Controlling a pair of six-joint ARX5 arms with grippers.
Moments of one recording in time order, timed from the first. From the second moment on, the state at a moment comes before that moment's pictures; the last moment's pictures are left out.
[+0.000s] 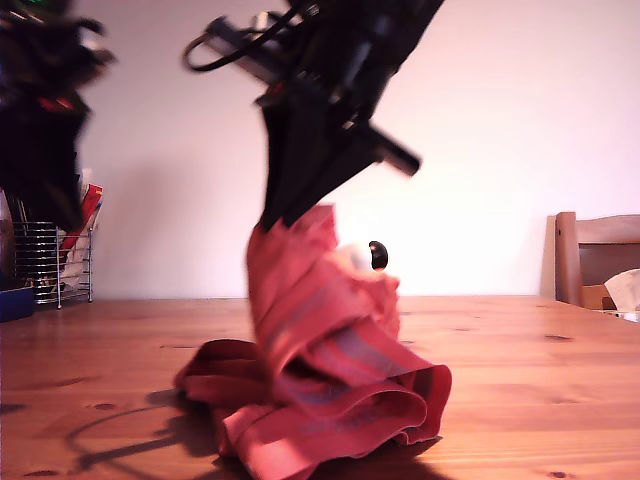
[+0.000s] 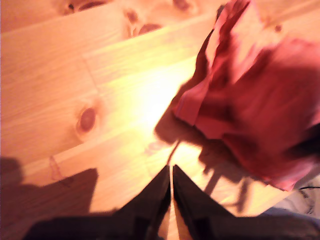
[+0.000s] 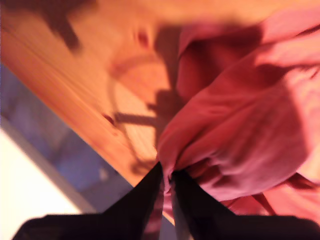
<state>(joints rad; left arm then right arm) -0.22 1.36 1.10 -0.89 0.35 0.02 0.83 1.94 1.50 -0.87 -0.32 0.23</state>
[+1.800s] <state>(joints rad) -0.55 1.66 1.10 -0.48 0.54 0.00 0.39 1.99 1.77 -0.99 -0.36 0.05</state>
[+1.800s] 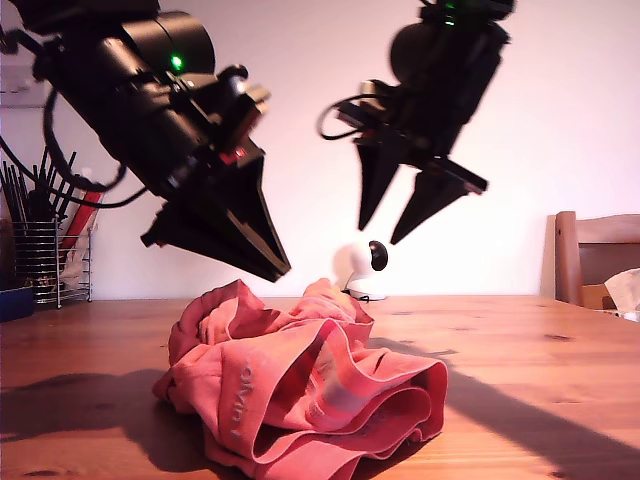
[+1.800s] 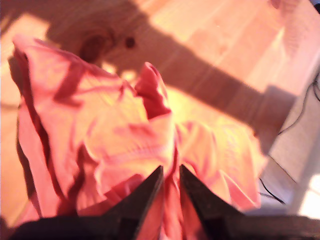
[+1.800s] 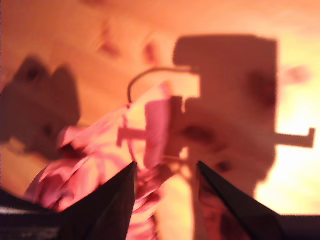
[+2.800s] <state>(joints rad) -0.68 1.73 1.10 -0.47 0.41 -0.05 0.39 1.99 1.77 -0.98 -0.39 0.03</state>
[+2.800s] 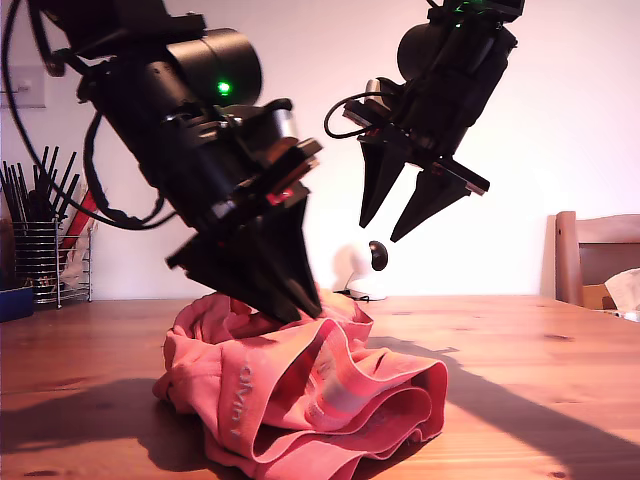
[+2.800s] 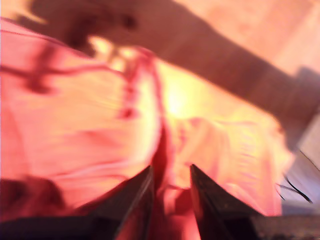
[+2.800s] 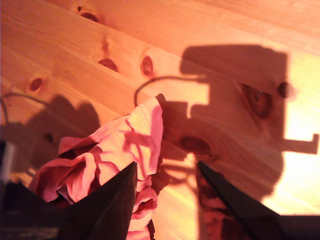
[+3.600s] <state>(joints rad) -0.68 1.76 1.18 -0.48 0.27 -0.07 0.39 1.99 1.77 -1.01 -0.39 0.03</state>
